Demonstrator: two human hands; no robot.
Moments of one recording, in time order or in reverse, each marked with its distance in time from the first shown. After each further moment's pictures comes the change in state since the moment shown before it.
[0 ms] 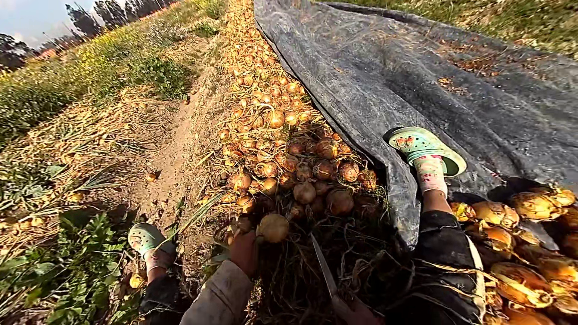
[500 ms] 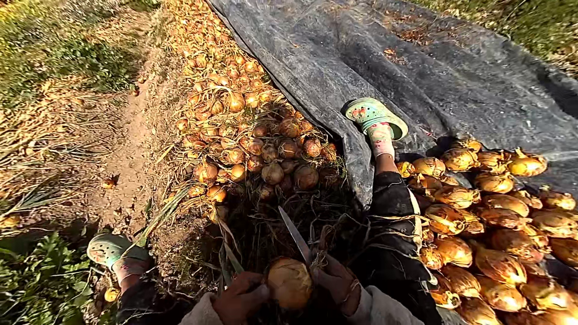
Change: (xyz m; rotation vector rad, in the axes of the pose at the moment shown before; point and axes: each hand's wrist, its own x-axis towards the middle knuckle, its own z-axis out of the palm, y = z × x) left_hand -0.090 0.013 0.016 -0.823 -0.683 0.177; right_hand -0.014 -0.011 -0.007 0.186 -0.058 -0.295
